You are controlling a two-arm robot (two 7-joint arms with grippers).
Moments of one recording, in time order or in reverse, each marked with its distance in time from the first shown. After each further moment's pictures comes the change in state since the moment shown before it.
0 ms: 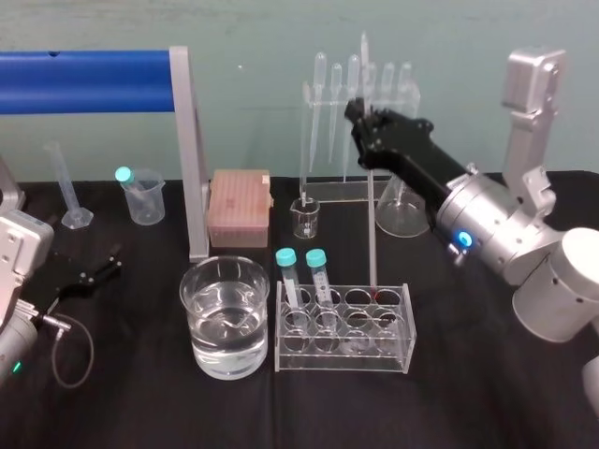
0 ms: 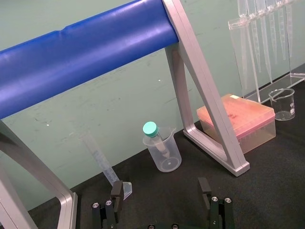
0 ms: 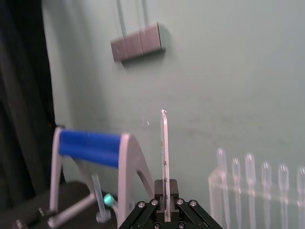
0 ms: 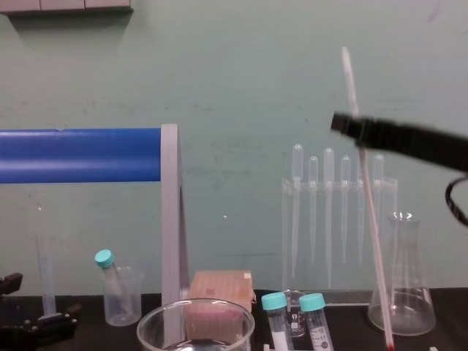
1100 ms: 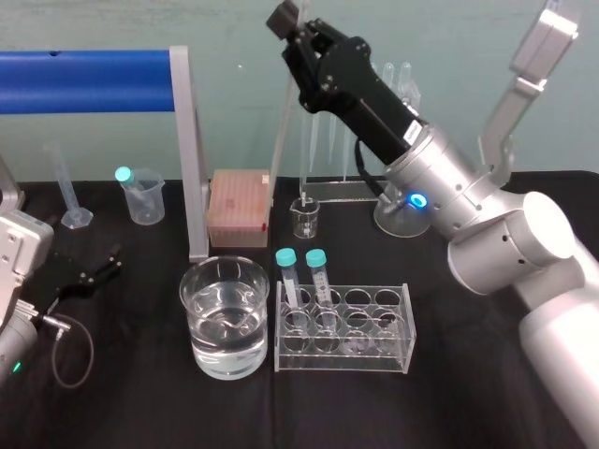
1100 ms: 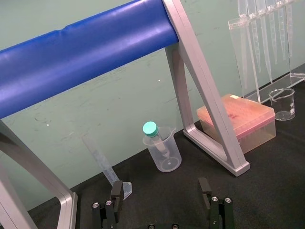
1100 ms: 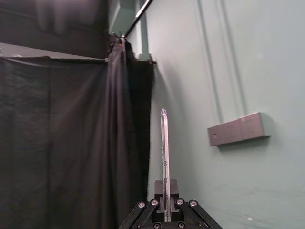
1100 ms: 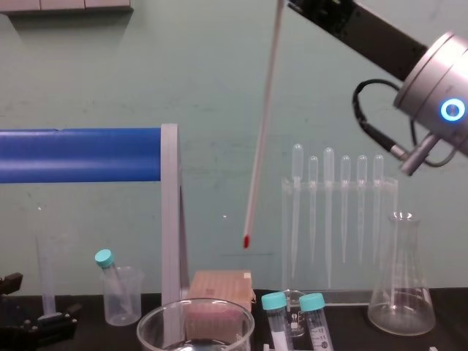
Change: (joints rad) left arm 0.000 0.000 0.000 0.000 0.000 0.000 0.000; right arm 0.157 -0.078 -0.111 0.134 0.250 -0.292 0.365
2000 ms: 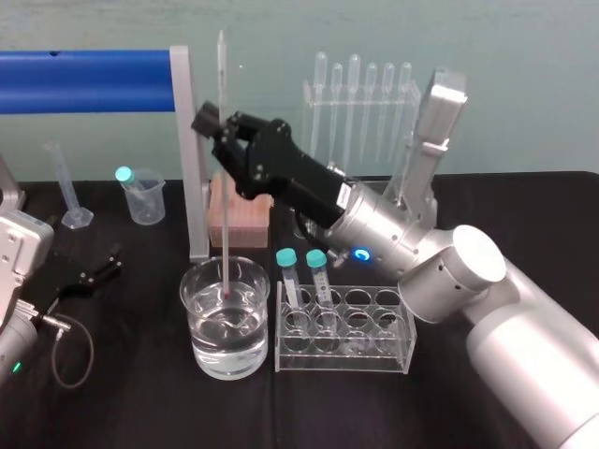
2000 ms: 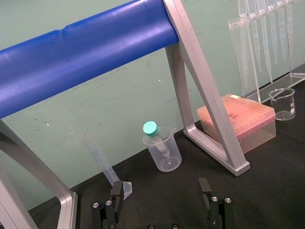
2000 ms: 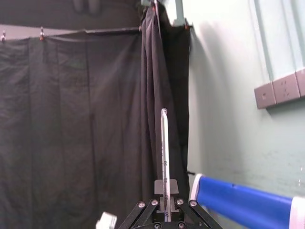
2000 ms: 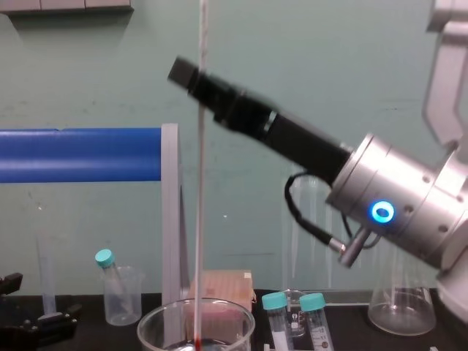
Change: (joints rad) left arm 0.000 0.000 0.000 0.000 0.000 0.000 0.000; right arm 0.078 -0.042 -0.156 0.251 0.032 -0.064 0.195
